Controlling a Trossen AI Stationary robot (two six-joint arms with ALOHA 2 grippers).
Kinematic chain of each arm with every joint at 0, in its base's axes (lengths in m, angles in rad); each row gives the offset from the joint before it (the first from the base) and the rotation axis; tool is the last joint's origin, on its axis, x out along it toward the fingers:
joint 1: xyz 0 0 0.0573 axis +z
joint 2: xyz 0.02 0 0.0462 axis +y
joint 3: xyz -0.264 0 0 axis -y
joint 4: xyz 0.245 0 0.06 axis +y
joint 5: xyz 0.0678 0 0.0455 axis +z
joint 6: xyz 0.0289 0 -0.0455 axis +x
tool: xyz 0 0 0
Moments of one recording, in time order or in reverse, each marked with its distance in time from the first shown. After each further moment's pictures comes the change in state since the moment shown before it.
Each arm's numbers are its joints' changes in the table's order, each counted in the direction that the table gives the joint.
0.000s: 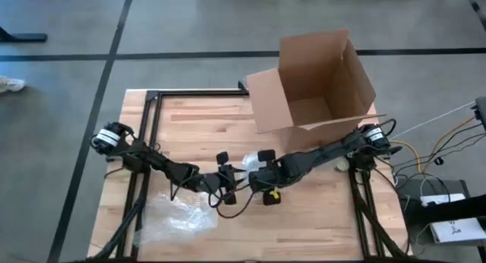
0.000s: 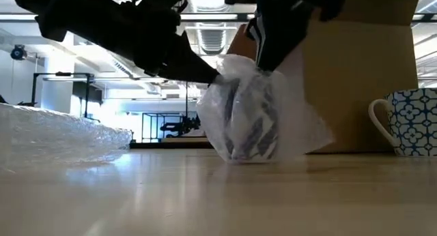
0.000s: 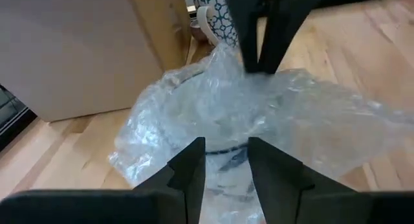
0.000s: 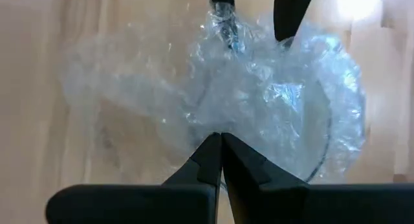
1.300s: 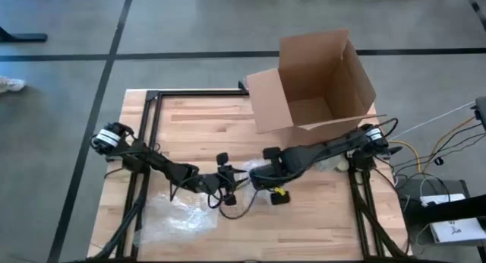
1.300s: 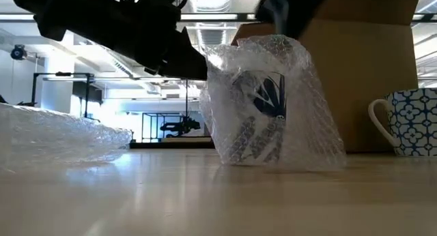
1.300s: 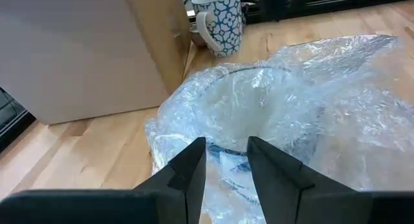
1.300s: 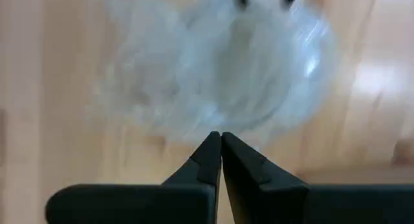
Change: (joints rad) left arm 0.000 0.001 0.000 -0.005 0.008 -0.009; right arm 0.033 0.003 0.201 0.383 0.118 0.046
